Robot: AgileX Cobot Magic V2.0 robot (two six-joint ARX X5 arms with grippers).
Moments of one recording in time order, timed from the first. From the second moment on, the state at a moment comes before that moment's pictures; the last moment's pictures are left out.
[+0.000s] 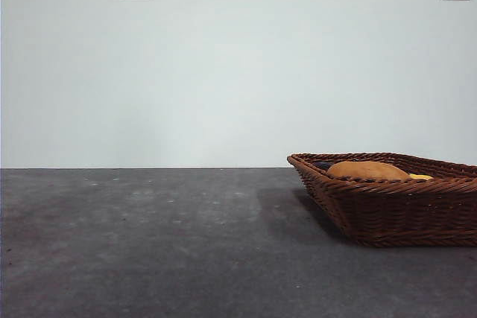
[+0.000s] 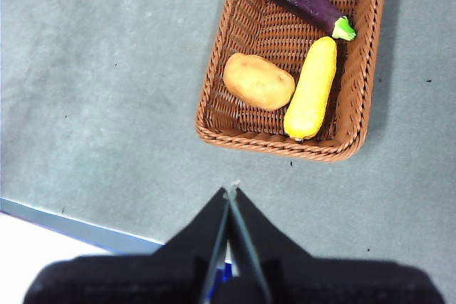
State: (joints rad) left arm -0.28 0.74 1.65 -1.32 0.04 0.22; right arm -0.05 0.76 1.24 -1.35 -0.45 -0.05
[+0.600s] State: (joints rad) left arm -0.28 0.78 1.65 -1.32 0.04 0.22; right arm -0.05 0.78 1.24 -1.35 -0.45 -0.04
